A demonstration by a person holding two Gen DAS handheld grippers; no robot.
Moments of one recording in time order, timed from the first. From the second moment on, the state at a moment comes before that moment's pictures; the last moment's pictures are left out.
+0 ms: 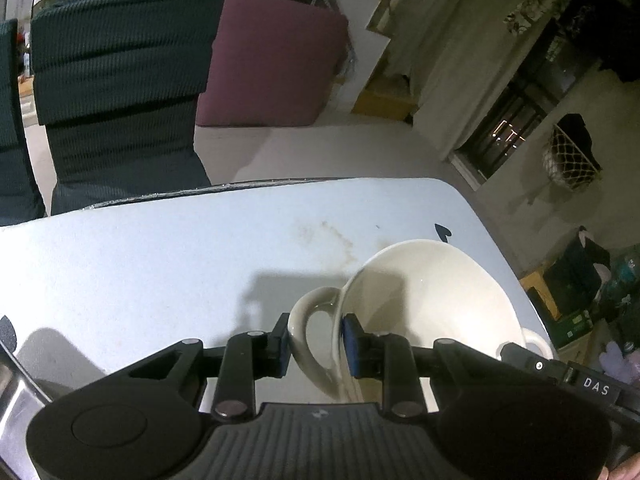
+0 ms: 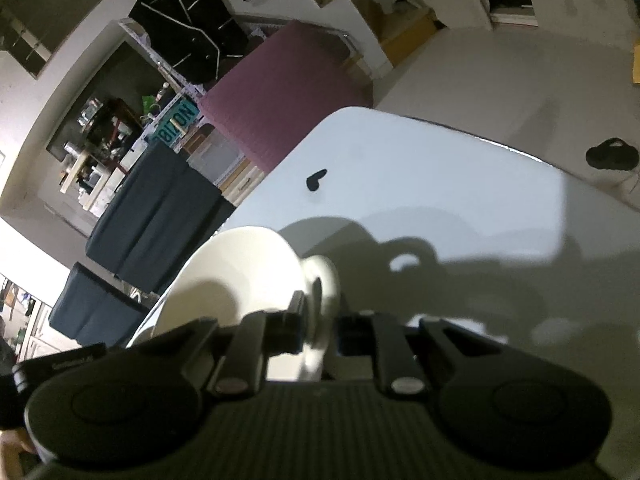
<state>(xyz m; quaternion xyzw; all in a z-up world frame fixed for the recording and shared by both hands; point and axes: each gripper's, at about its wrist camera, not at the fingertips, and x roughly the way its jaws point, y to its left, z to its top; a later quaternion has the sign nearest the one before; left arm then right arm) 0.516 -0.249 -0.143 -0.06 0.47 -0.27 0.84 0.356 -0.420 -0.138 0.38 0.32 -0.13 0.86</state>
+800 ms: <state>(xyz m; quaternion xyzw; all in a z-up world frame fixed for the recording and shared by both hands) 0.447 -0.220 -0.076 -0.07 0.42 -0.27 0.86 0.325 -0.402 -0.092 0.26 0.29 -0.10 0.91</state>
